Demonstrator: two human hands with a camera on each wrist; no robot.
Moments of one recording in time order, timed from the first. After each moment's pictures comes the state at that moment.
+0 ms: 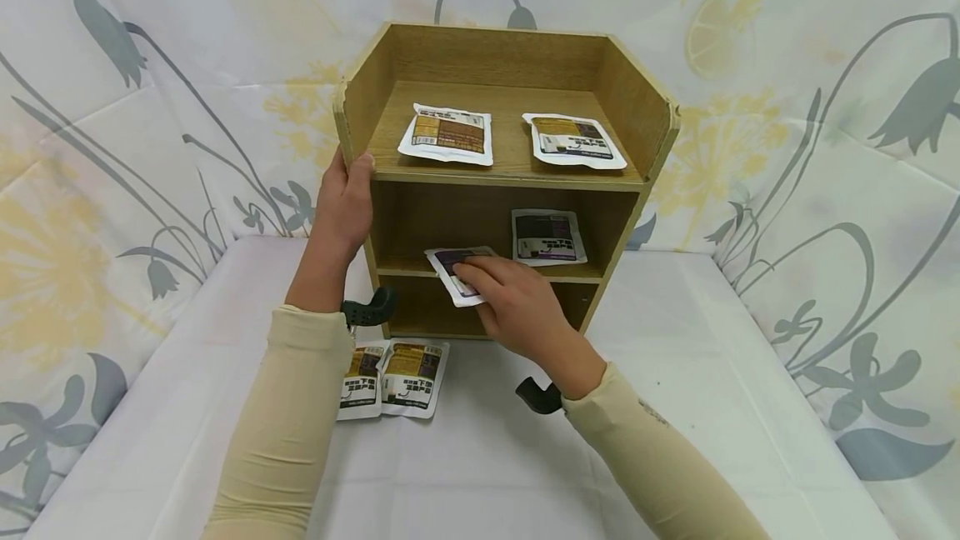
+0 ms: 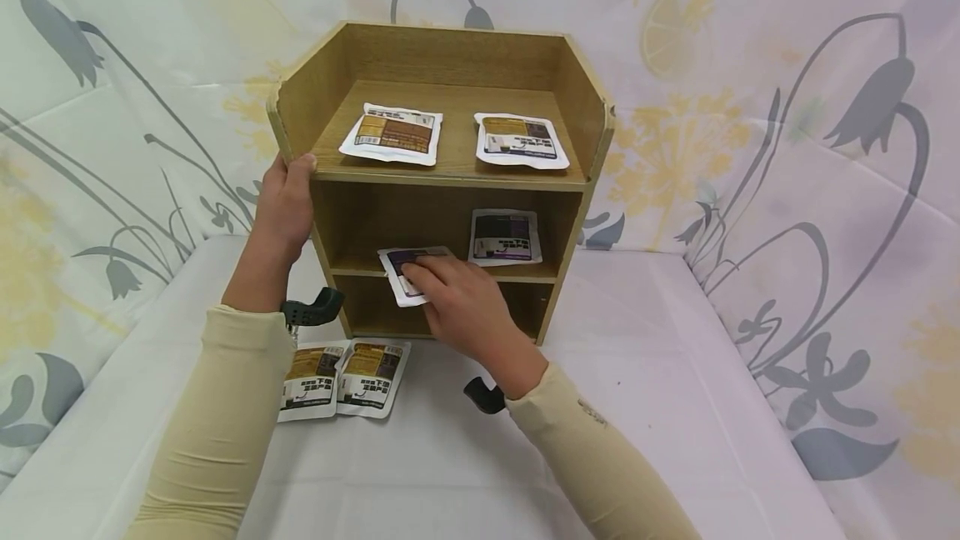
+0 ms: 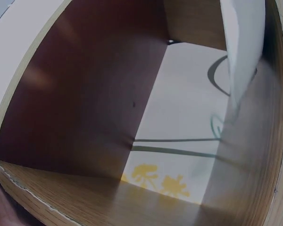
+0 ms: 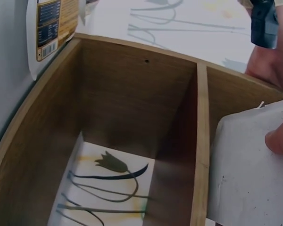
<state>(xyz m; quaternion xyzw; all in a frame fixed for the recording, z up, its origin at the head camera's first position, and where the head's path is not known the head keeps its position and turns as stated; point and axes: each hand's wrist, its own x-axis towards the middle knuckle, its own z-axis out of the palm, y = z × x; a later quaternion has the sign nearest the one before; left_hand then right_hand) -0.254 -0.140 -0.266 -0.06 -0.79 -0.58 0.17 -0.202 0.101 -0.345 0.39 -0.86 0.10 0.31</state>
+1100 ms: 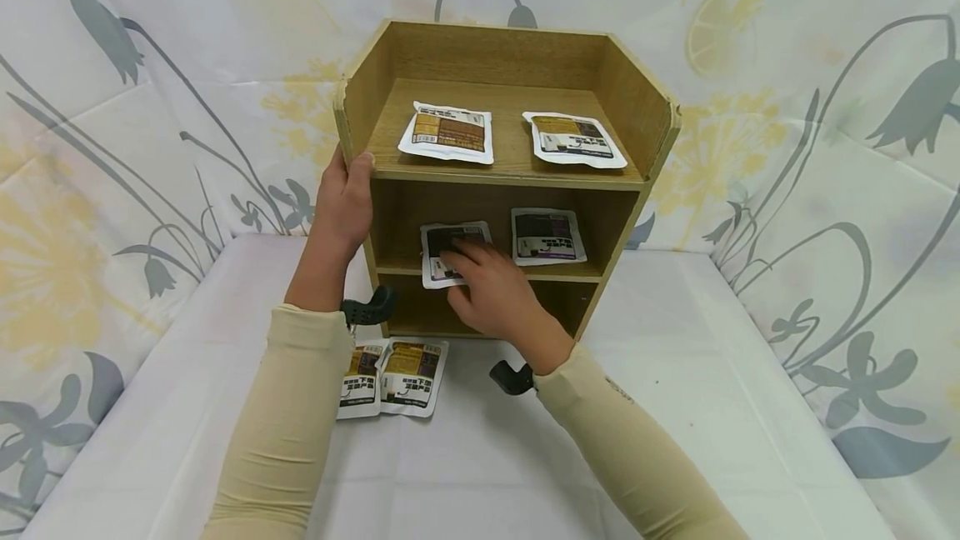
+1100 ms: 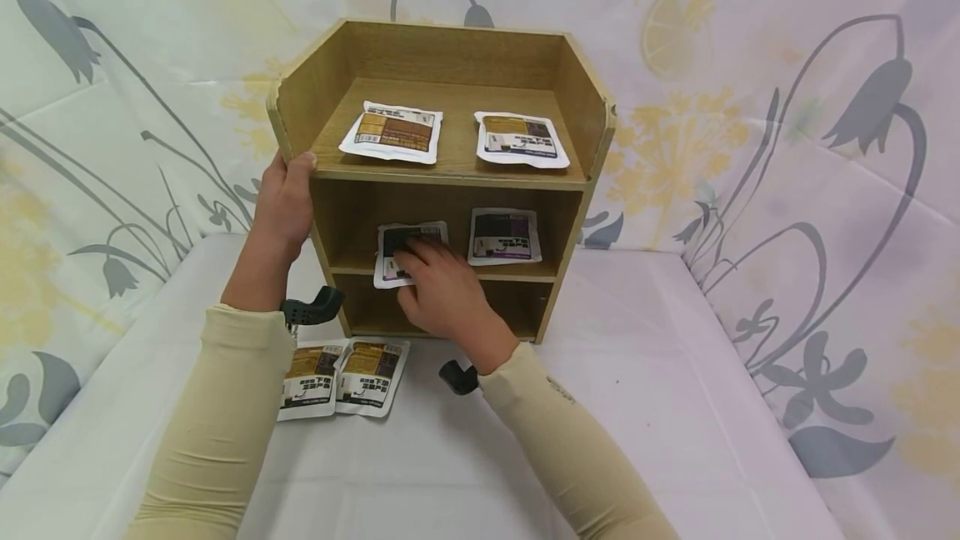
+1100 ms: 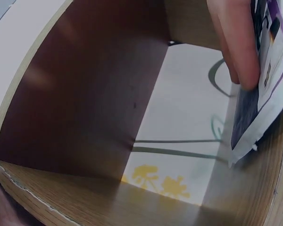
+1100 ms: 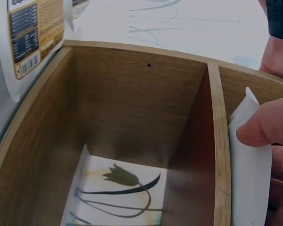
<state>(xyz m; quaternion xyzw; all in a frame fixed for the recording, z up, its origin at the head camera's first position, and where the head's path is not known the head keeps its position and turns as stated) -0.253 -0.139 -0.266 -0.06 -0.79 -0.59 0.17 -0.224 0.073 -0.345 0.33 -0.92 0.12 0.19</state>
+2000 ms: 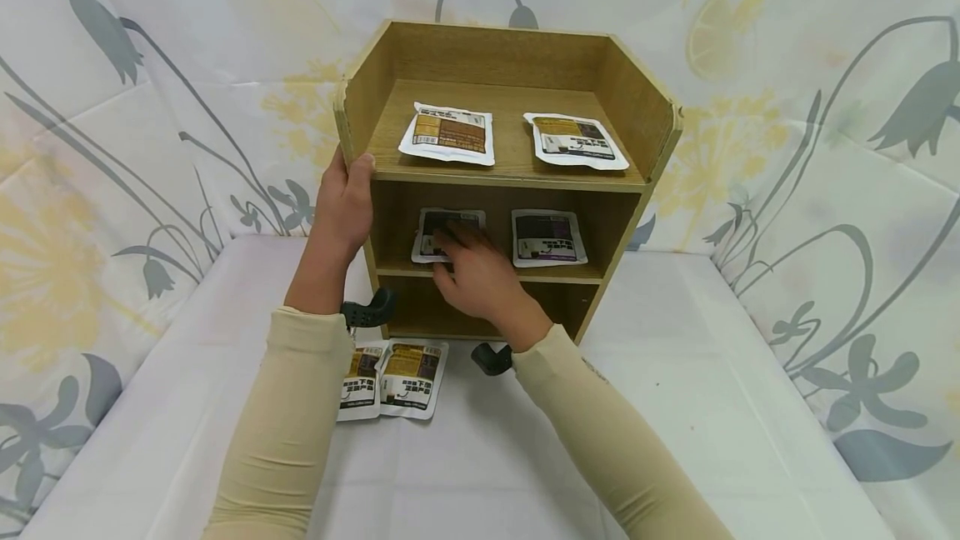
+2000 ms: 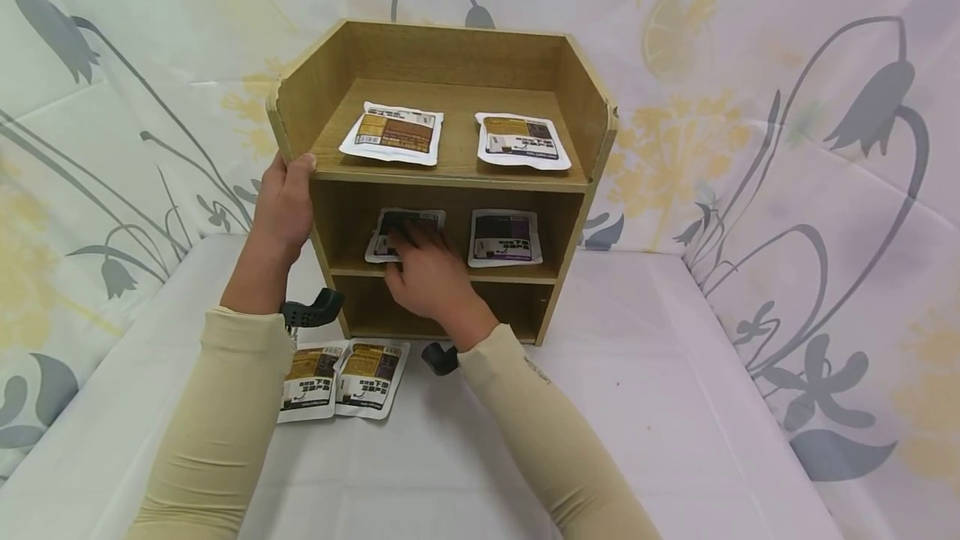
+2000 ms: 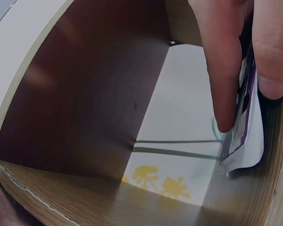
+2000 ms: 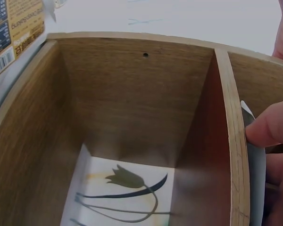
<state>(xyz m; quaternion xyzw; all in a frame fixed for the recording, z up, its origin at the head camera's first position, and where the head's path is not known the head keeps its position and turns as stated) -0.251 -0.139 -0.266 -0.06 -0.79 -0.59 0.17 -0.247 0.054 -0.342 0.29 -0.93 0.14 0.15</state>
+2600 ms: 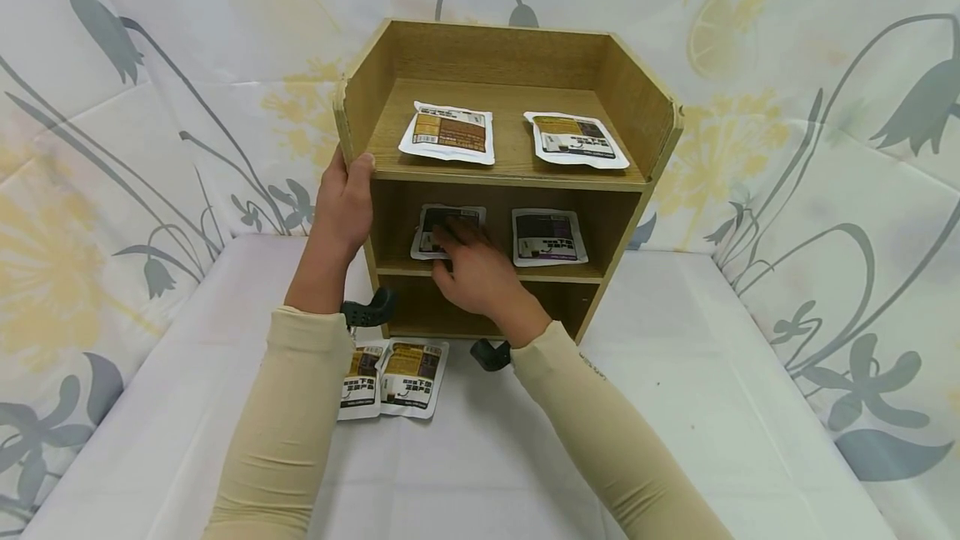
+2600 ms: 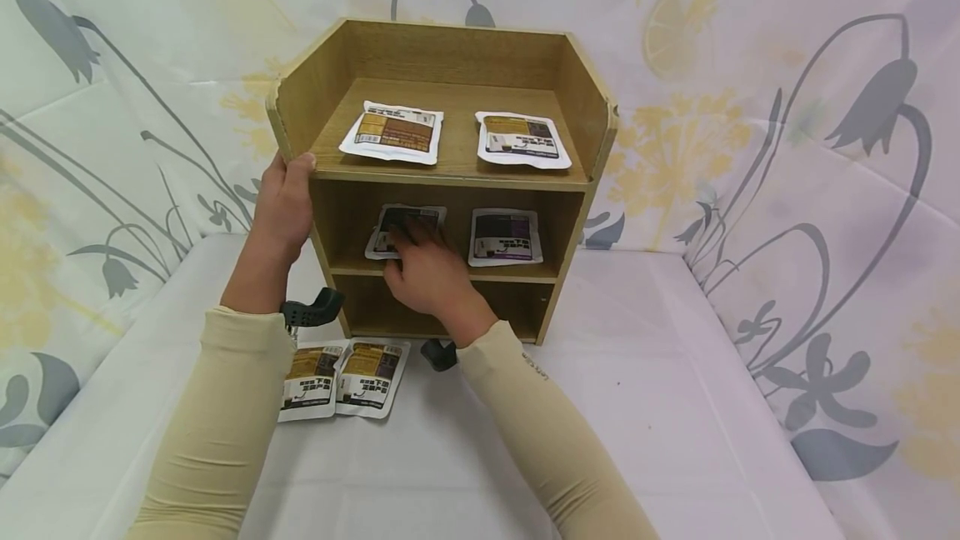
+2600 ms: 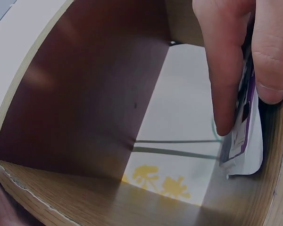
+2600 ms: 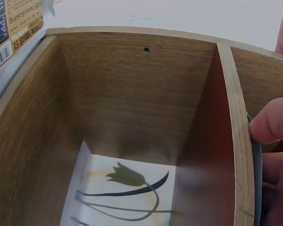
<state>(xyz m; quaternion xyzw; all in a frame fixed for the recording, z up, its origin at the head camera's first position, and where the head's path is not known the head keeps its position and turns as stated) -0.250 -0.139 -0.266 -0.06 -0.79 -0.59 0.17 -0.249 0.051 -0.339 0.27 -0.95 0.13 0.11</state>
